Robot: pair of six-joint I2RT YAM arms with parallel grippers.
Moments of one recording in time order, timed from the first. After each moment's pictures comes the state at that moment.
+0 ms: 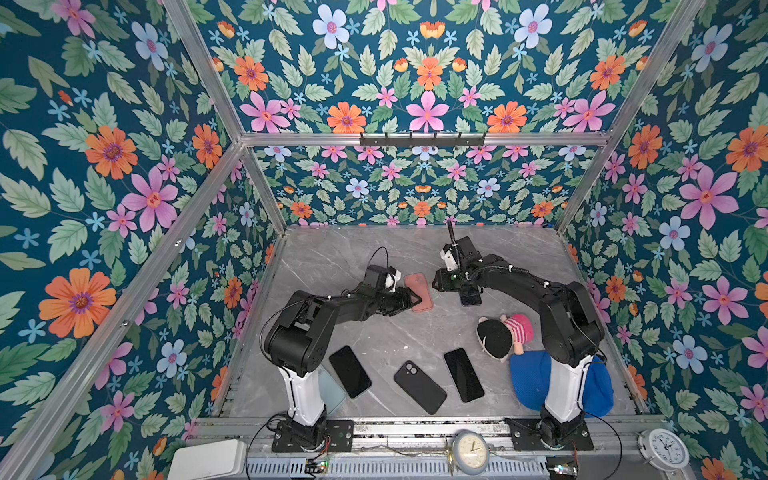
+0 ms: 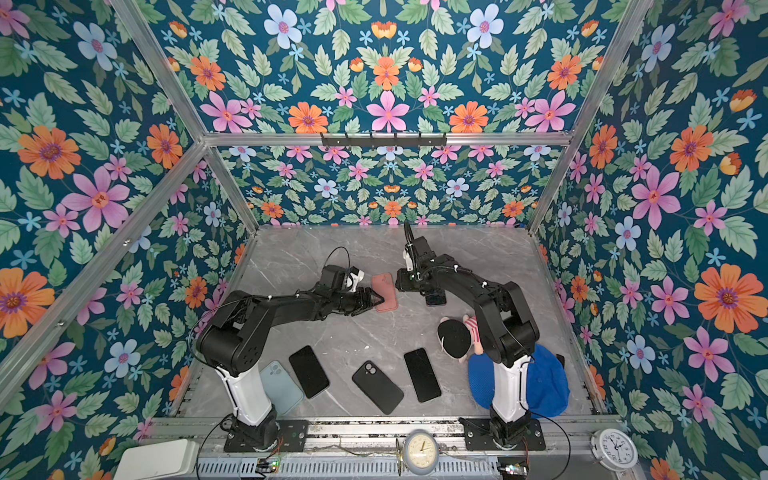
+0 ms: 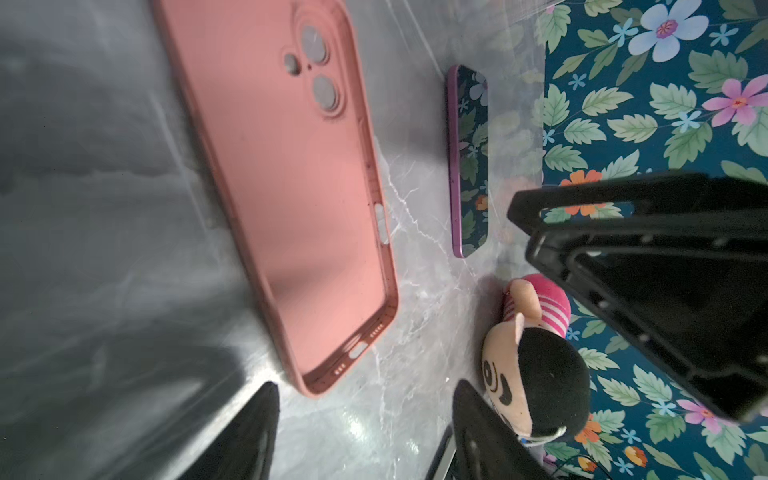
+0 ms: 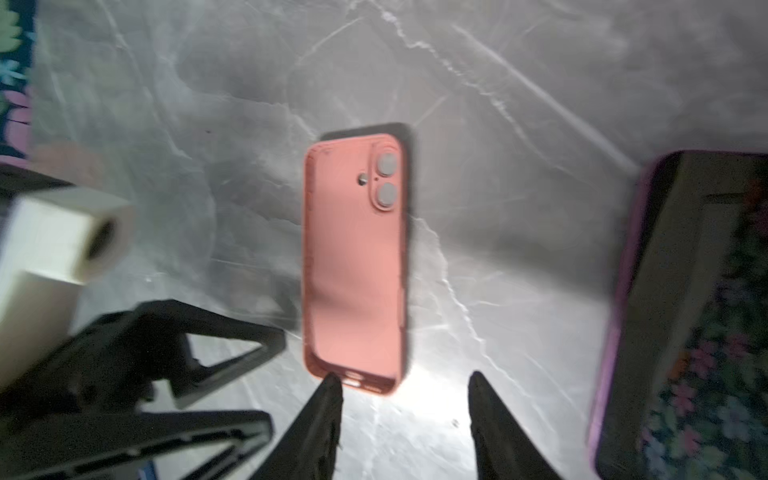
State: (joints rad) left arm -0.47 1.85 0.96 0.11 0.58 -0.68; right arm 0.47 1.92 1.44 -0.56 -0.14 0.36
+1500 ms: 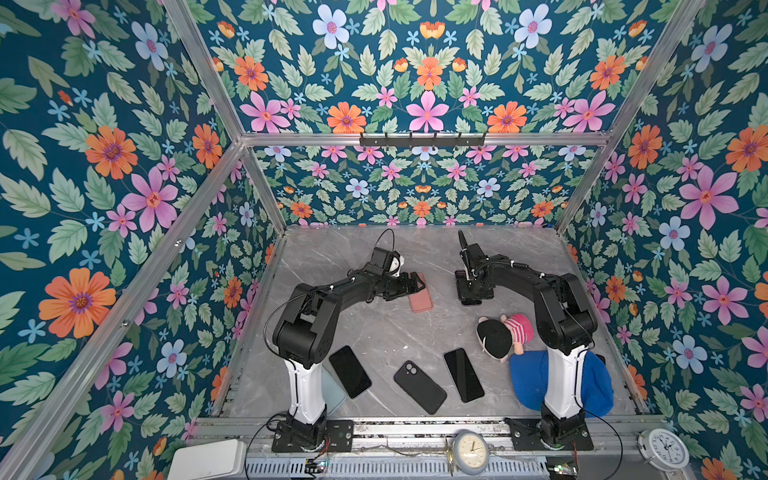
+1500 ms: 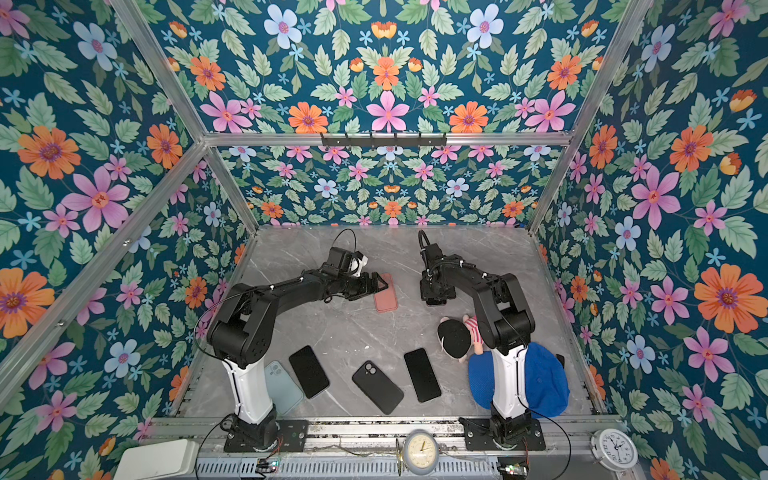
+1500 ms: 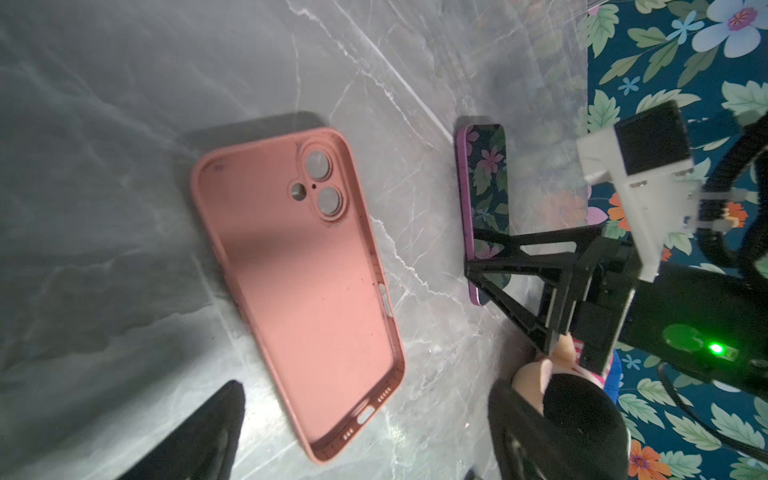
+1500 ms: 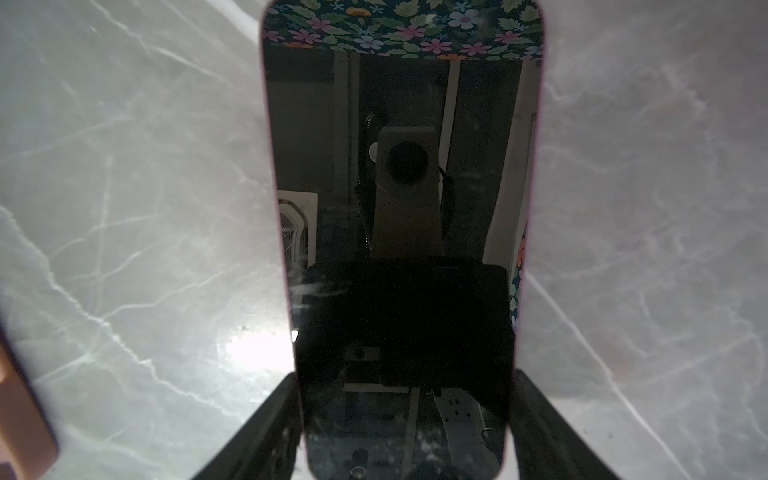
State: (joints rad) left arm -0.47 1.93 1.23 -0.16 0.49 -0.58; right arm 0.36 2.05 1.44 -0.69 0.06 0.29
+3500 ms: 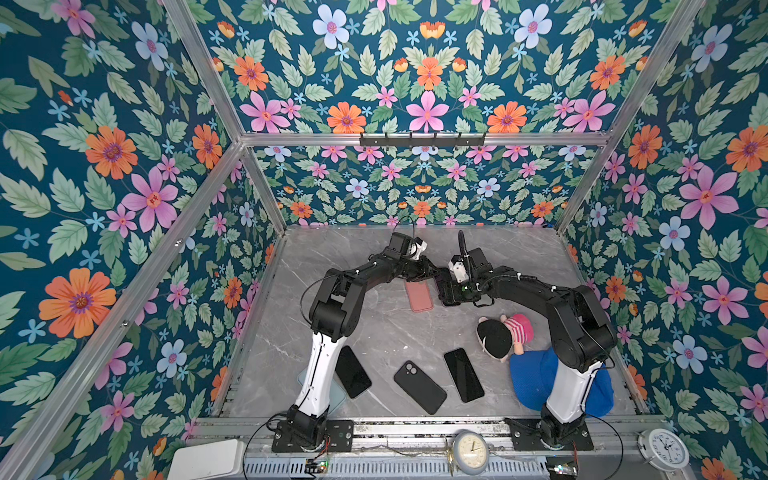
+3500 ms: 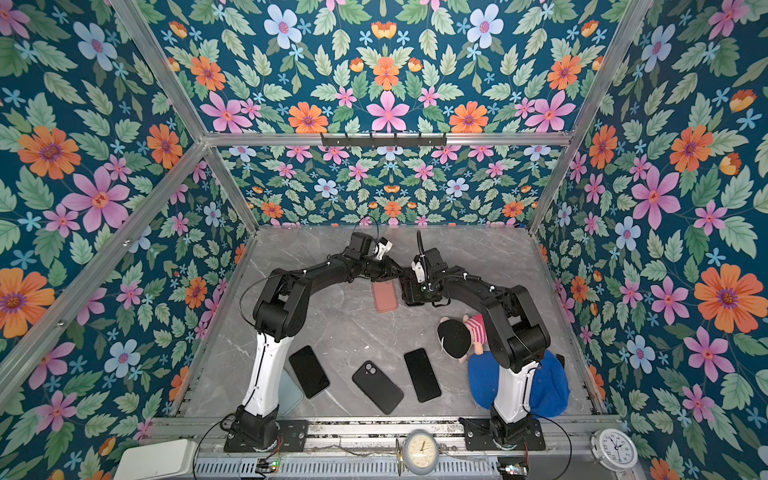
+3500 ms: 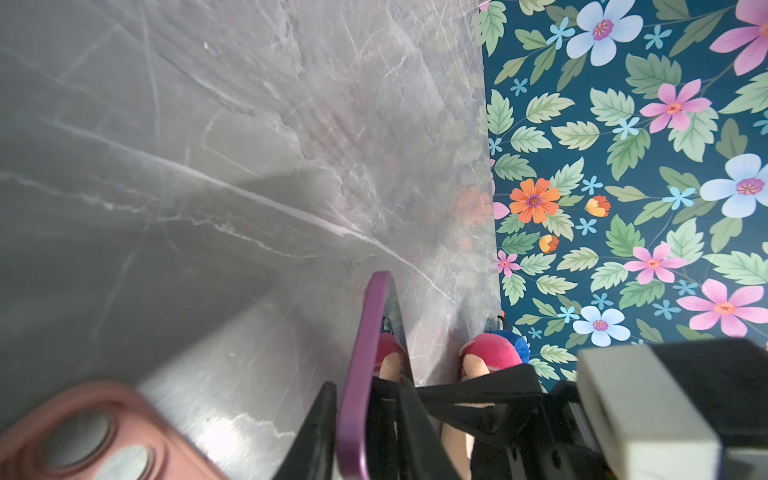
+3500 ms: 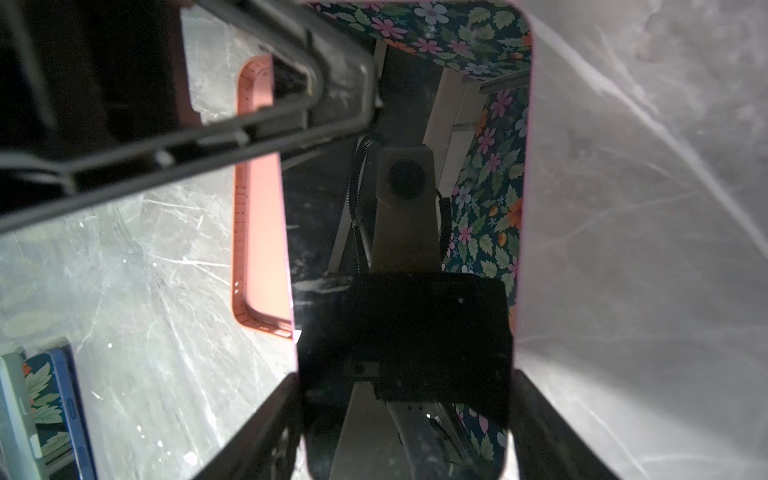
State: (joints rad) left arm -0.49 2.31 1.67 -0.10 0.75 -0.65; right arm 0.42 1.87 1.24 -0.41 -0.26 0.28
